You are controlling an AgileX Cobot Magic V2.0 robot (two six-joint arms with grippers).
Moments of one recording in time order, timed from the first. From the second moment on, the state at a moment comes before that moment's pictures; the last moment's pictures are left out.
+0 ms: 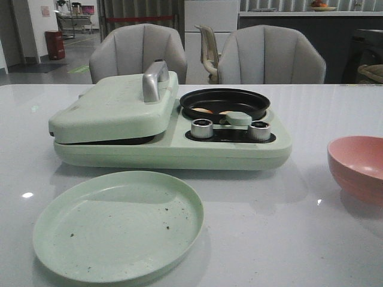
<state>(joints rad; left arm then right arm) -0.39 0.79 -0.86 -0.25 0.74 0.26 -0.03 0.66 -0.66 0.10 0.82 -0.07</state>
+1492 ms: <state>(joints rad) -0.04 0.00 0.00 0.09 0.04 -0.06 -0.03 0.66 -0.66 0.10 0.82 -0.07</state>
